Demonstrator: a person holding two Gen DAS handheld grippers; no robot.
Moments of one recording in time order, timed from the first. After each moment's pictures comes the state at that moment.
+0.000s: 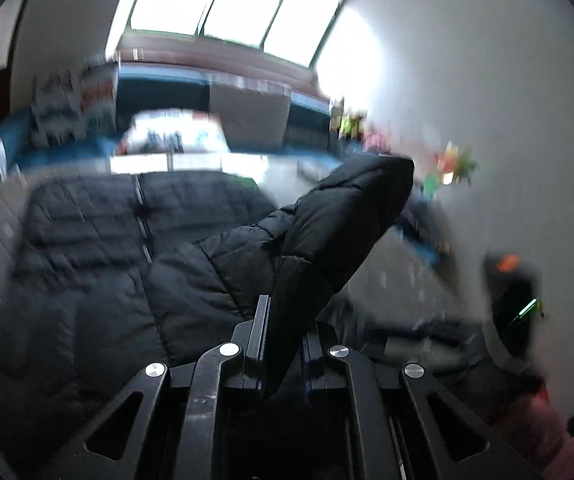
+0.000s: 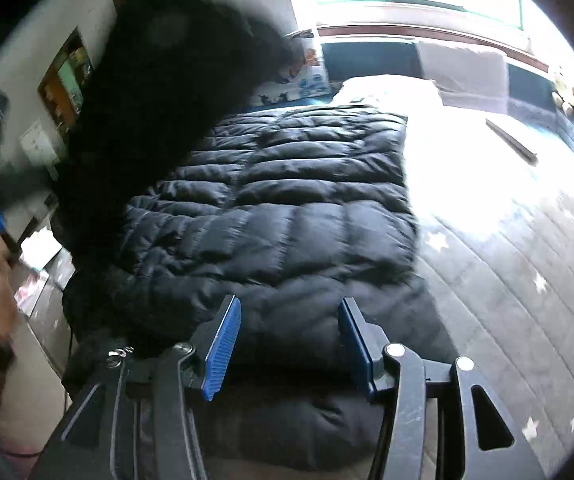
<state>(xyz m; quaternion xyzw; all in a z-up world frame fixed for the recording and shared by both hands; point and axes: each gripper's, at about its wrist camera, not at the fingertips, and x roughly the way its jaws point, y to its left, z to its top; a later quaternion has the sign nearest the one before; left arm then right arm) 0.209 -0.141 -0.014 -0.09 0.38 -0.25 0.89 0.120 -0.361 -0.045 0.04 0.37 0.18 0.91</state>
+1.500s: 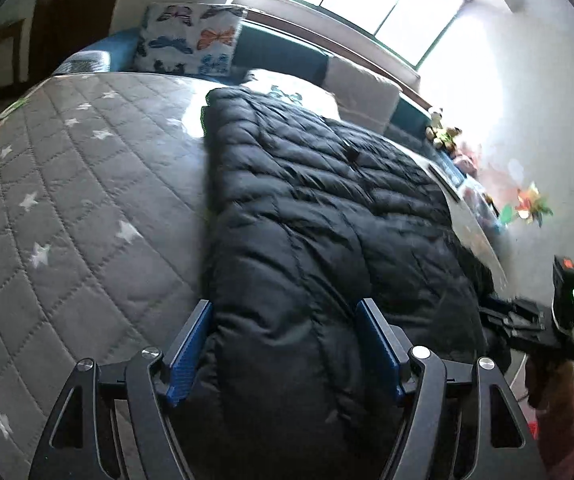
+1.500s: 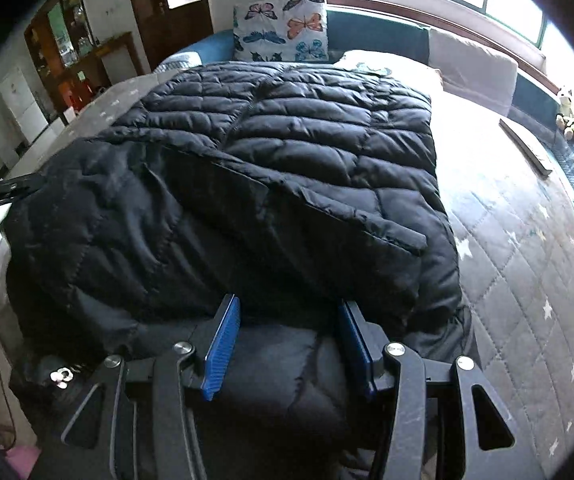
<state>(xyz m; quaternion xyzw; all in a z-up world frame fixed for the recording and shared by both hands) 0.196 0.107 -0.082 -0.17 0.43 -0.11 0.88 0.157 -0.302 -0.075 -0.07 0.43 0.14 0.89</state>
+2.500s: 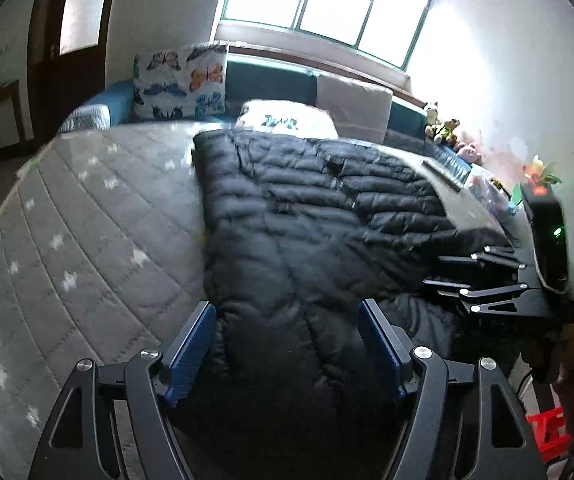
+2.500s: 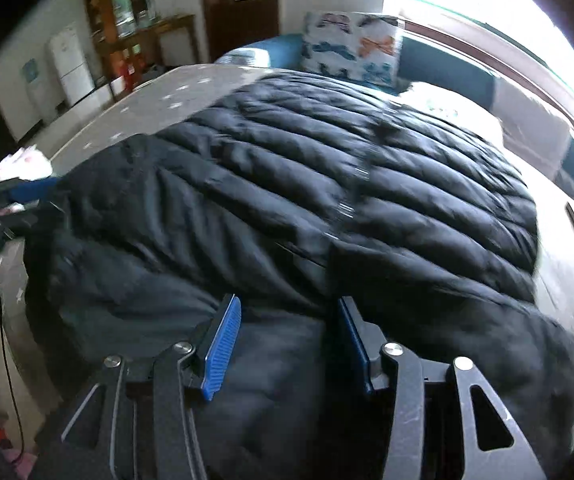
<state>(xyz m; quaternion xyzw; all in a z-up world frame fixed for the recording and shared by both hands) 0.147 0.077 -0.036 -0.09 0.37 -0.10 0.92 0.180 -0.210 -0.067 -0.12 0.40 0.21 0.88</state>
